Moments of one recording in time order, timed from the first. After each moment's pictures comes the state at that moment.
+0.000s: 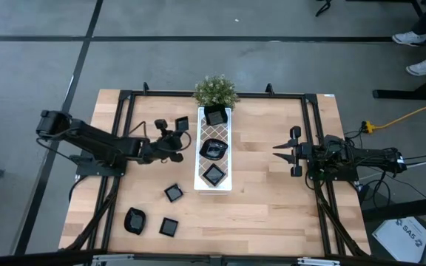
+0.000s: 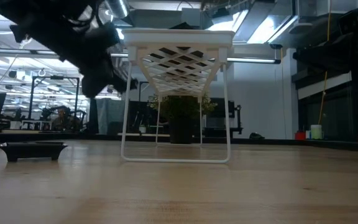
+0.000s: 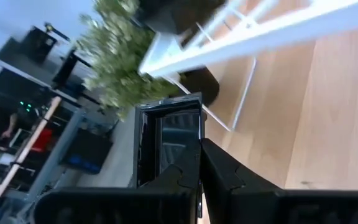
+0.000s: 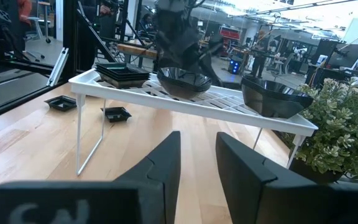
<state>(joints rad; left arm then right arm) -0.10 1.23 0.48 0.17 -0.92 0.30 -0.03 0.00 0.01 0.02 0.01 -0.21</state>
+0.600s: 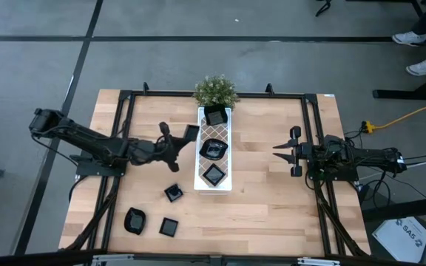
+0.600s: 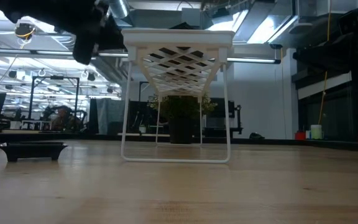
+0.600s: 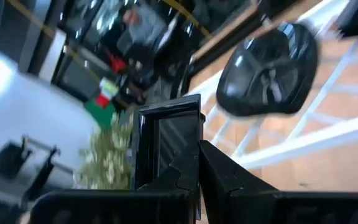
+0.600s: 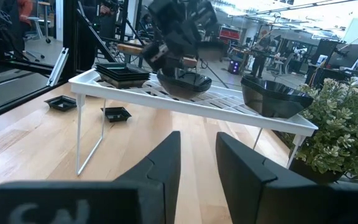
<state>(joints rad) -0.20 1.07 0.48 0.36 -0.70 0.66 -0.03 0.00 0.01 0.02 0.01 -0.21</state>
